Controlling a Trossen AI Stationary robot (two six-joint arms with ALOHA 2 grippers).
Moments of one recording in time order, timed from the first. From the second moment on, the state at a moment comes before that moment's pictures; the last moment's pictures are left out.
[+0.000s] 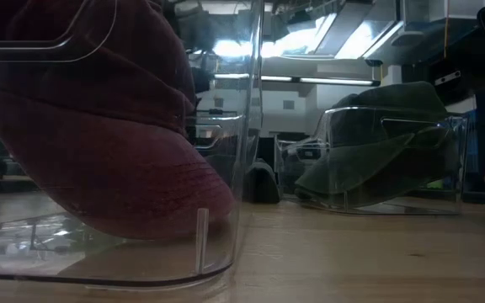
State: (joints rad) left arm 0.31 1.56 1.09 -0.63 -0.28 0.88; right arm 0.33 0.03 0.01 0.02 0.05 0.04
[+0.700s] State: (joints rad) left arm 0.44 1.67 1.08 -0.54 -0.18 1.01; right arm 0.33 0.03 0.01 0.02 0.05 0.04
